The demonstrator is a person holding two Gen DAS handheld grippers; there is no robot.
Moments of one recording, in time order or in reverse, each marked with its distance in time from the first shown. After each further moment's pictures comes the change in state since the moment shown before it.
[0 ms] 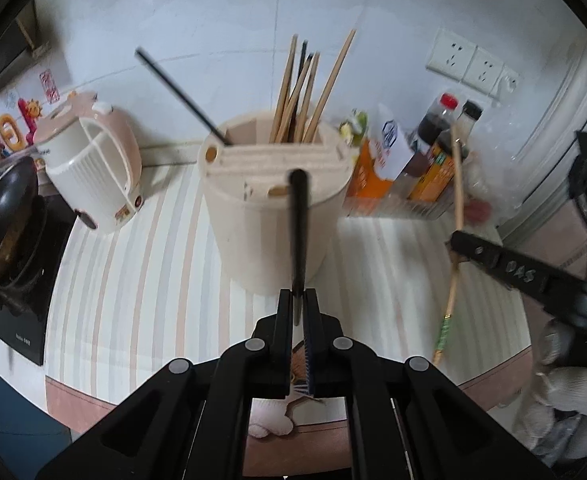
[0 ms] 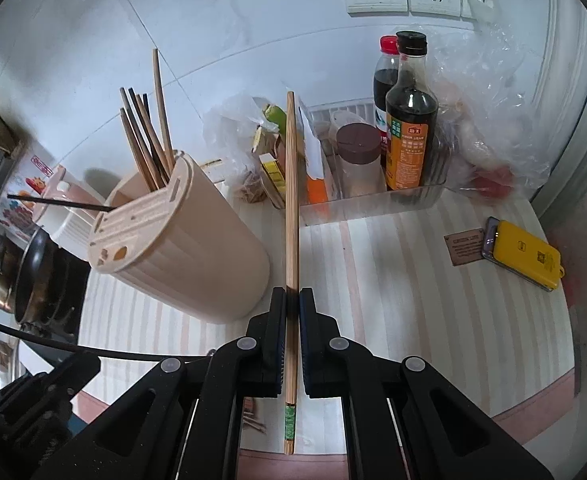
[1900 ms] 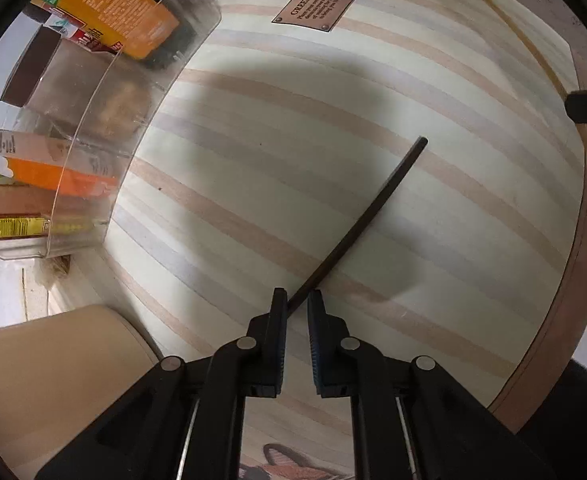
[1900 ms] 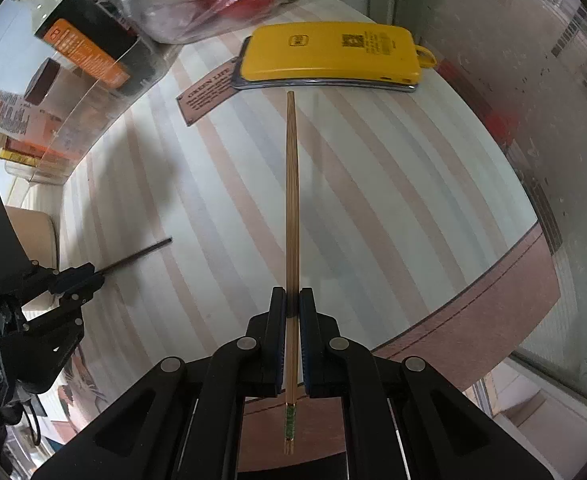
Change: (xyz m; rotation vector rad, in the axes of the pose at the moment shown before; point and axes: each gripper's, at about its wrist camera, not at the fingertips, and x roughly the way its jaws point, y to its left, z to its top) left arm 0.256 -0.199 -0.043 1.032 0.455 -0.017; right arm 0.051 -0.250 -0.108 0.432 0.297 -0.211
